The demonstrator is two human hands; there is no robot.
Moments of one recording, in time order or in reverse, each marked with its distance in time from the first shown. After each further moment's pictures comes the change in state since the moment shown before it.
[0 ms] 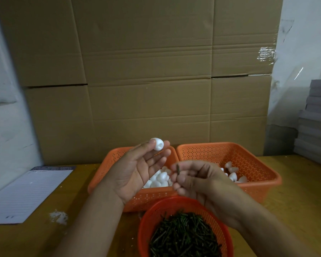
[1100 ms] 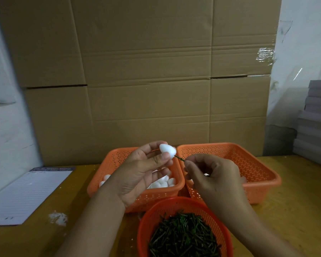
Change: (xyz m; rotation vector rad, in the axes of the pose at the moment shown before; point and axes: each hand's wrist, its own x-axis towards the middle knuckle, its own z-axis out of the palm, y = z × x) left_hand -0.003 -0.006 0.001 0.180 -0.101 -0.018; right_hand -0.001 0.005 0.004 -0.949 0.519 -0.537
